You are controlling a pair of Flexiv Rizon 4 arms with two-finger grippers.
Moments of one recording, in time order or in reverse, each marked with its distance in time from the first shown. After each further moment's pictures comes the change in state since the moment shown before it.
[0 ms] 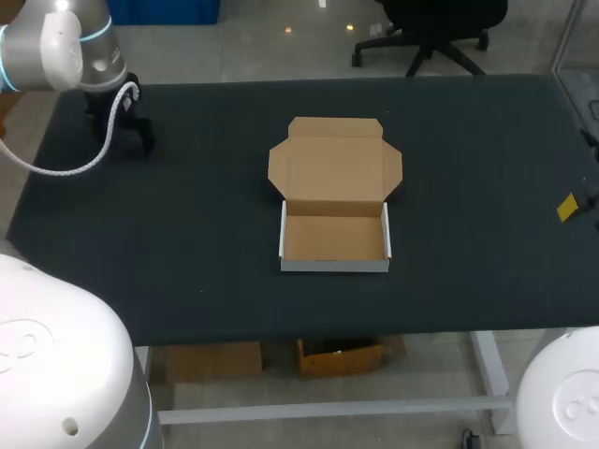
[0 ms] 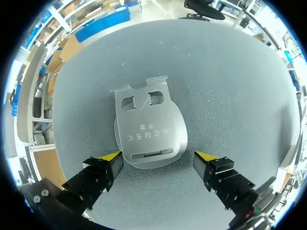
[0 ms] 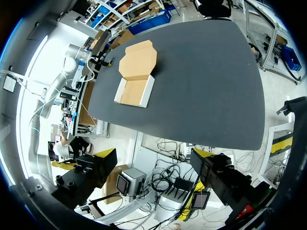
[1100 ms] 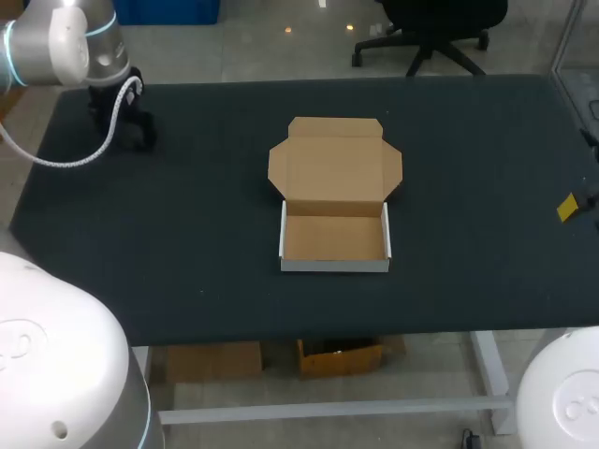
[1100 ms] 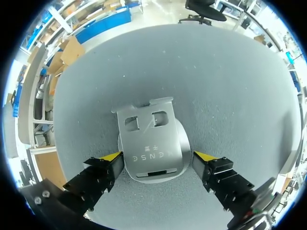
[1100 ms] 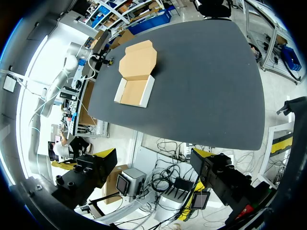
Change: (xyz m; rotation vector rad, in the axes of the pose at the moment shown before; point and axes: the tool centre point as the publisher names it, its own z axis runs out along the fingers) left arm -0.004 -0.021 0.003 0.009 -0.011 -0.004; right arm 0.000 0.000 0.000 0.000 0.000 0.000
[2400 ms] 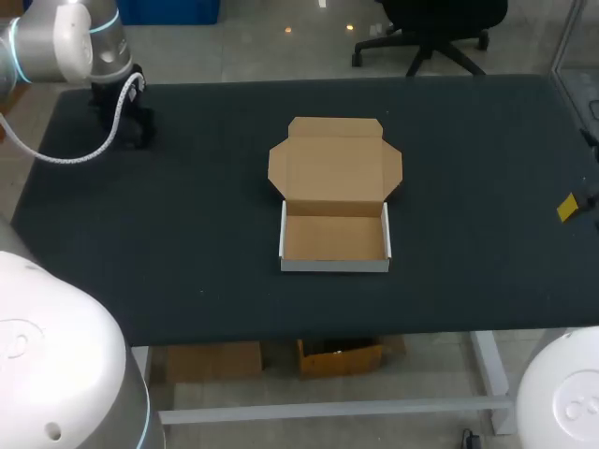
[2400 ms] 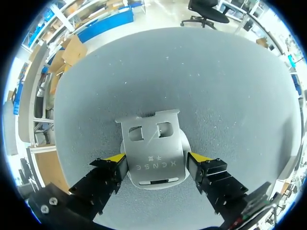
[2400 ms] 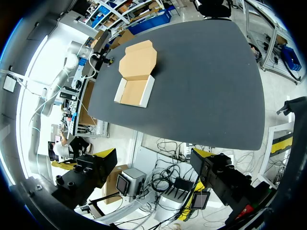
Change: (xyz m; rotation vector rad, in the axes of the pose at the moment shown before) left arm -0.001 -0.011 0.001 0.002 -0.004 -0.022; right arm 0.000 0.000 0.000 0.000 0.000 0.000
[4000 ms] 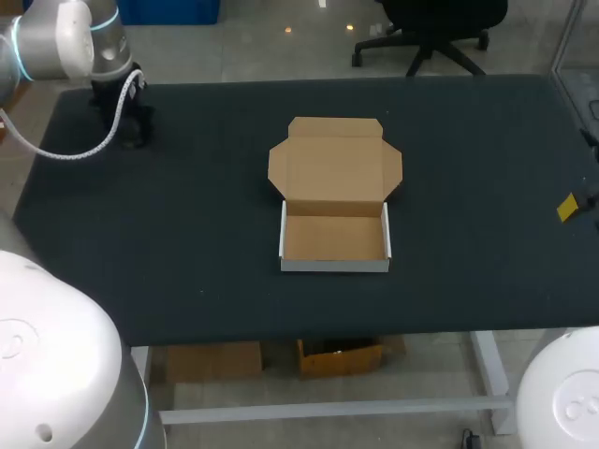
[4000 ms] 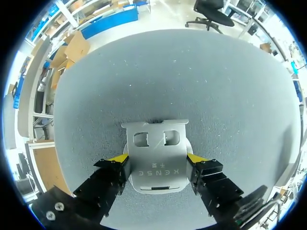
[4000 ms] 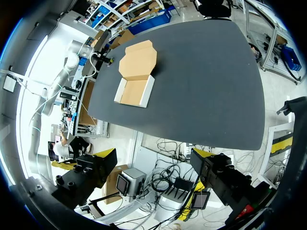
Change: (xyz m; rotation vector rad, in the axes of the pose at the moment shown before) left arm -0.004 -0.007 0.003 -0.004 0.002 -0.046; right arm 0.000 0.000 0.000 0.000 0.000 0.000
